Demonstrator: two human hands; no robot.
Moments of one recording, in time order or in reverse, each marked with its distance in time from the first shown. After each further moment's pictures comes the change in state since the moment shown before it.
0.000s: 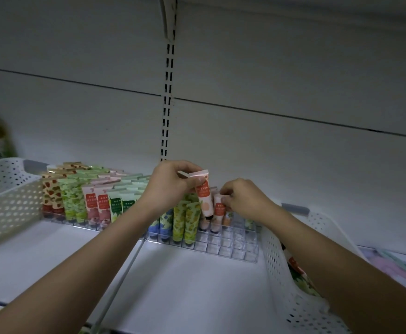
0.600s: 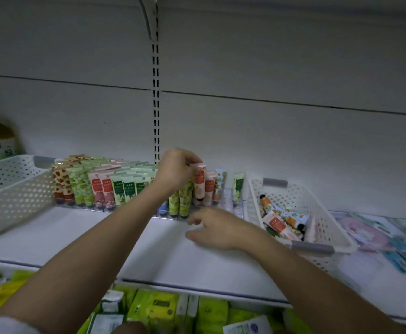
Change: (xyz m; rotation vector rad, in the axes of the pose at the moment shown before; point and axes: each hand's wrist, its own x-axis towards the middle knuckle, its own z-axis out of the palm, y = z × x) left_hand -0.012 0.010 0.028 0.485 0.022 0.168; right_hand -0.106 -0.039 0.043 0.019 -0.288 -0.160
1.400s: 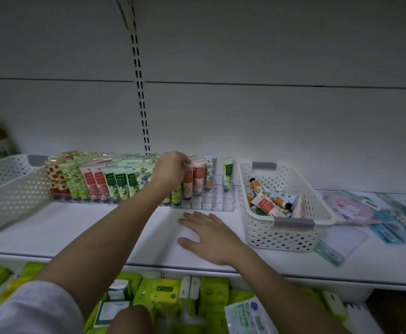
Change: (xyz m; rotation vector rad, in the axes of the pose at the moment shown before) left_hand -0.008 -0.012 0.034 0.285 -0.053 -0.018; right_hand -0.016 0.041 0.083 0.044 0.067 -0.042
